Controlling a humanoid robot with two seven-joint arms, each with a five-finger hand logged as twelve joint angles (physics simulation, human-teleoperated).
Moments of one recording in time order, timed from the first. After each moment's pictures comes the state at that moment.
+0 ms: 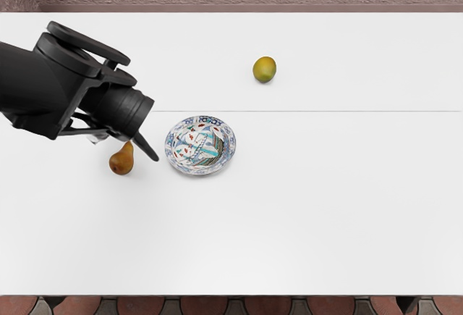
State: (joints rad) left arm -1.92 0.03 1.01 -1.33 -0.90 0.61 0.43; right arm 0.10 0.00 -0.06 0.27 -0.11 0.02 0.08
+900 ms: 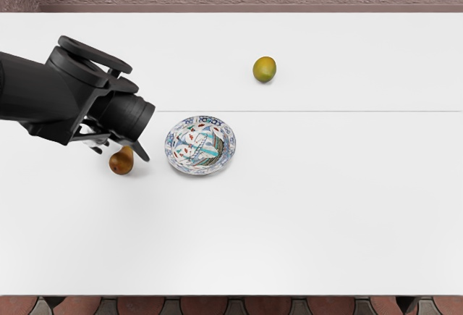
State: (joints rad) left arm -1.84 0.00 1.04 -1.23 -0.90 0.61 0.45; right arm 0.10 0.00 -0.06 0.27 -0.11 0.02 0.08
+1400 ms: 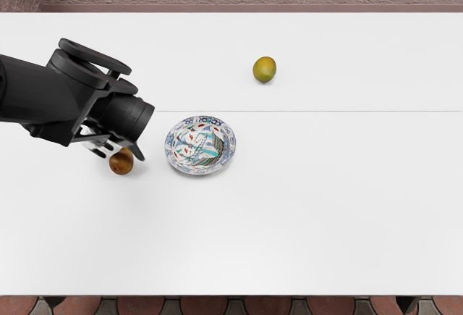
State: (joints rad) left arm -1.82 0.00 1.04 -1.21 -0.90 0.61 0.47; right arm 0.10 0.00 -0.06 0.27 -0.11 0.02 0.08
